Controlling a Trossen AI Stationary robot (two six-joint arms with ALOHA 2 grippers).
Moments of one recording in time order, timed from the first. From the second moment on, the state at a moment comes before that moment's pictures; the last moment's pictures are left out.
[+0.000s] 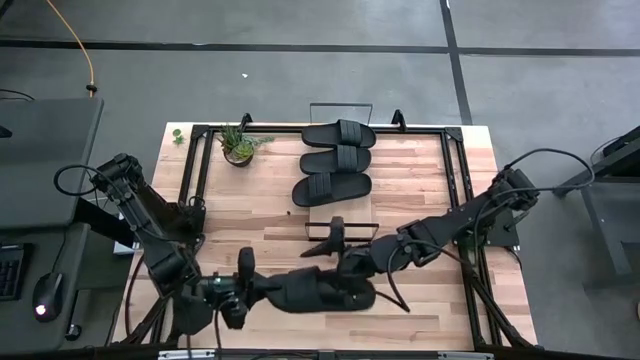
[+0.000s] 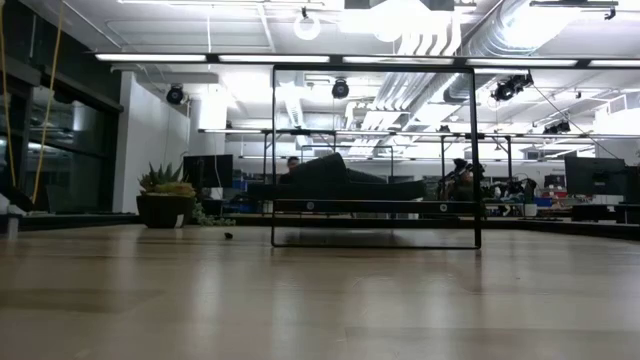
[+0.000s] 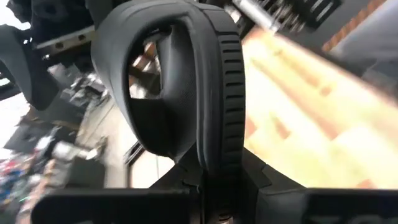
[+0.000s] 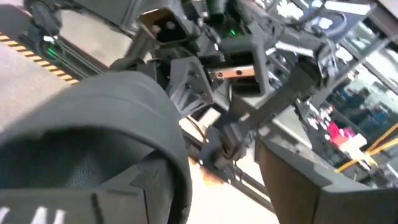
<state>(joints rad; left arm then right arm) -0.80 1.45 1.20 -0.38 -0.88 0.38 0.48 1.67 1.52 -0.02 0.39 -0.55</state>
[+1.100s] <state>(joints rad) -0.40 1.39 1.19 -0.53 -0.72 0.49 0.51 1.44 1.53 -0.33 0.58 -0.32</state>
